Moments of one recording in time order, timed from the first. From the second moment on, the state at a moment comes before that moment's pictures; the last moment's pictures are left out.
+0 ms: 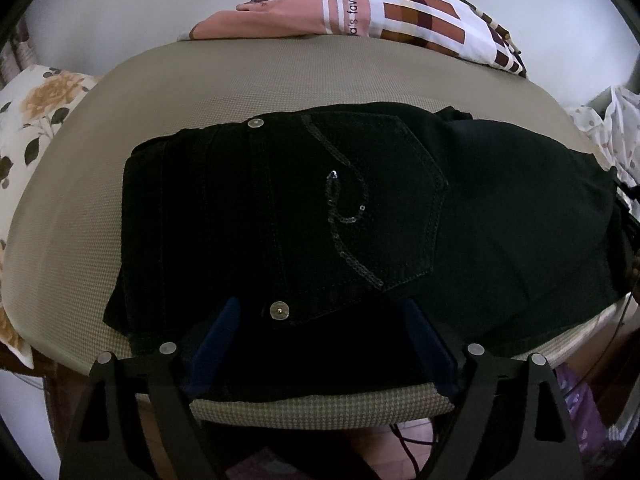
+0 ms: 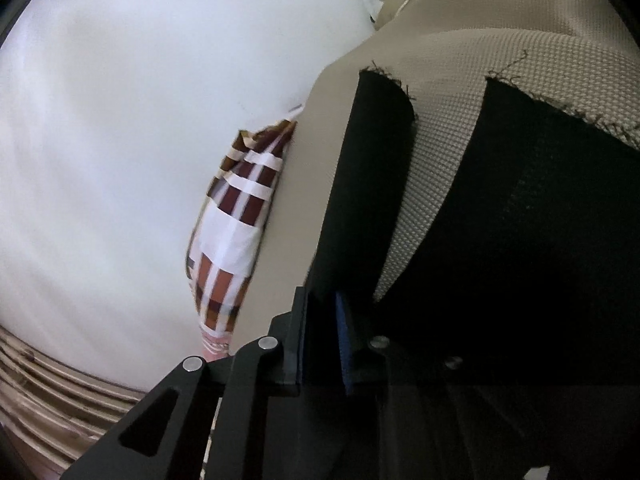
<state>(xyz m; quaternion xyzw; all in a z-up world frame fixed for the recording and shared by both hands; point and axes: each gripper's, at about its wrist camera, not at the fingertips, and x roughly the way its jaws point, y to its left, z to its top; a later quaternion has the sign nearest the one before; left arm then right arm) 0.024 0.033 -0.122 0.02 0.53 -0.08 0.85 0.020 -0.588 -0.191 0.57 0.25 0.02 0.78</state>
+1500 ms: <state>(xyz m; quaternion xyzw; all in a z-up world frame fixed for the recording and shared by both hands) 0.028 0.016 -0.137 0.09 0.51 -0.09 0.85 -0.096 -0.575 -0.159 0.49 0.30 -0.04 0.82</state>
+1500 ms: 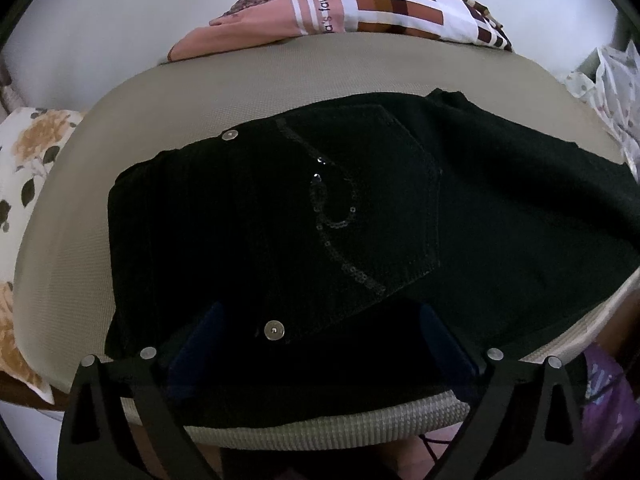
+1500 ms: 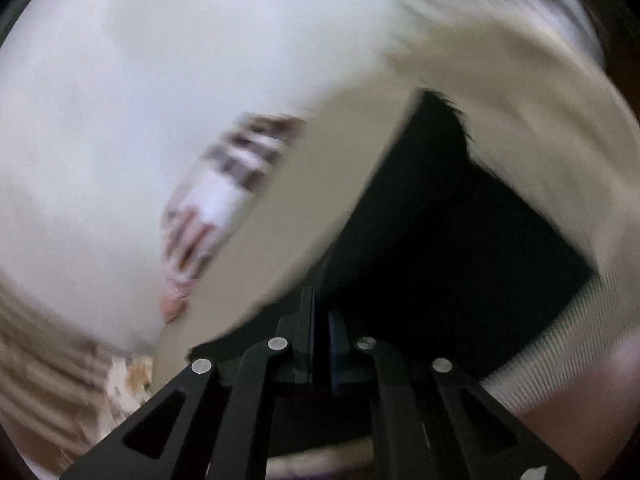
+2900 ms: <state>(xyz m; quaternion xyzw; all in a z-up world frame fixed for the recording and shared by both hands) -0.010 0.073 -0.096 0.04 0.45 -0.05 0.89 -0.056 -0.460 -0.169 0.48 0.35 0.11 0.80</state>
